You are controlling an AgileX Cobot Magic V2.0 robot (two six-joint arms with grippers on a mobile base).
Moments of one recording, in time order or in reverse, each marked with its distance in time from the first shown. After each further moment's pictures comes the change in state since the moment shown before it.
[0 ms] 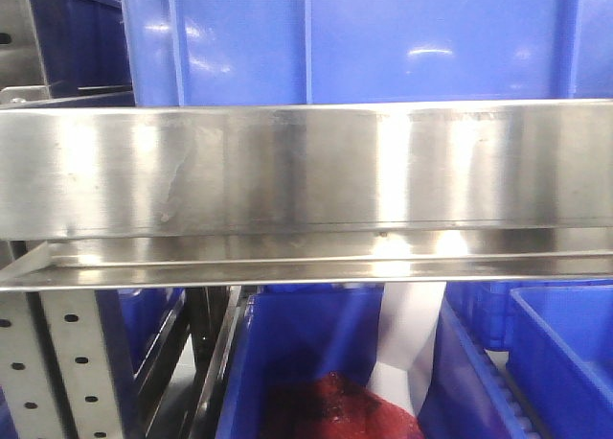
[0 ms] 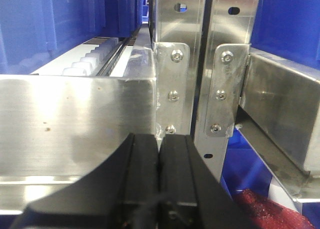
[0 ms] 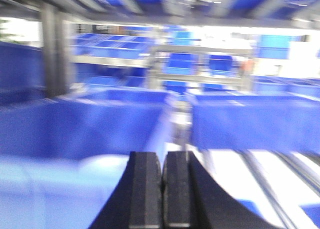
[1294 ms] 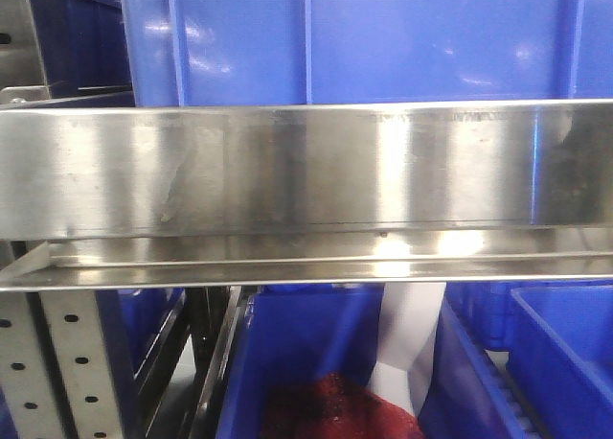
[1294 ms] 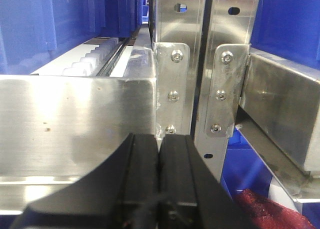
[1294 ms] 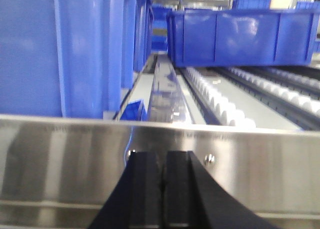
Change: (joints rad) left arm 0.000 0.000 0.000 0.000 0.000 0.000; right arm -0.025 -0.262 0.595 -0.016 -0.197 0.004
